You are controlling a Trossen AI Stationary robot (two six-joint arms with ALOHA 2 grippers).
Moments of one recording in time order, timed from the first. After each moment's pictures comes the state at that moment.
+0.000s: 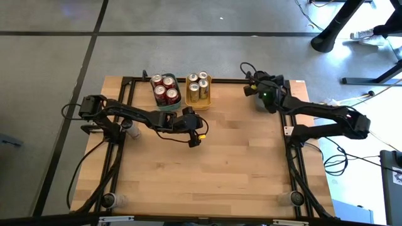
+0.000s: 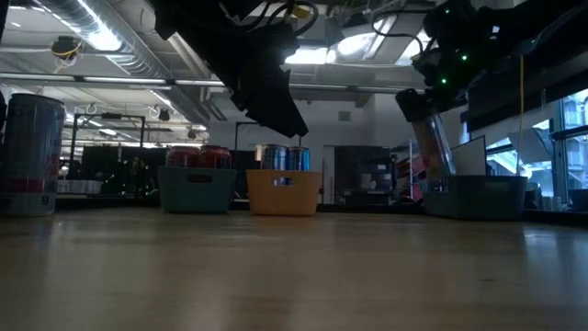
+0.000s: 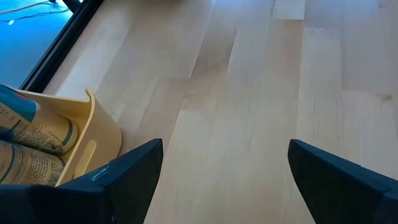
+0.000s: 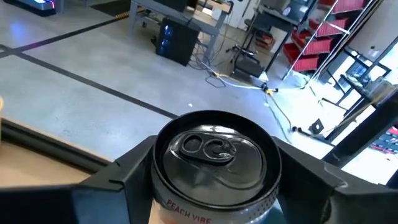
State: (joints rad) left arm -0.03 1.64 1.04 -0.15 -0.34 -0.06; right arm -0.49 1.12 0.64 0.09 0.90 0.01
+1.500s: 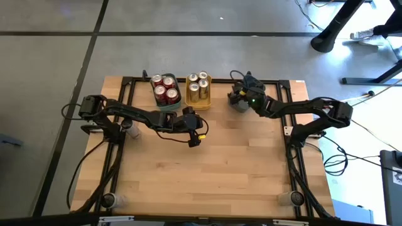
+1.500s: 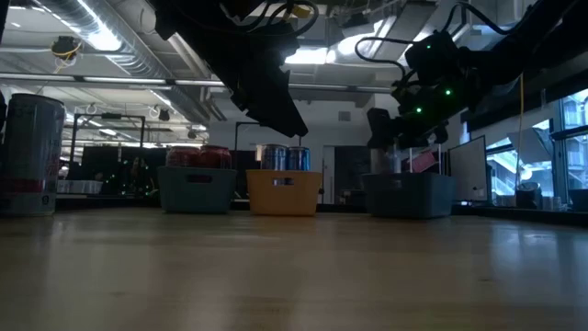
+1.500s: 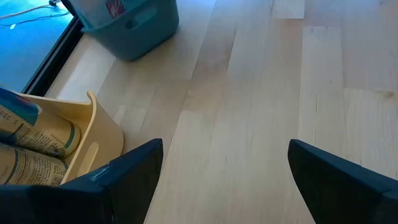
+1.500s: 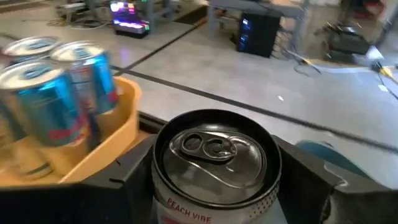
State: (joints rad) left arm -0.02 1.64 1.04 -0.15 -0.34 -0.04; right arm -0.44 1.42 0.55 0.51 0.58 0.21
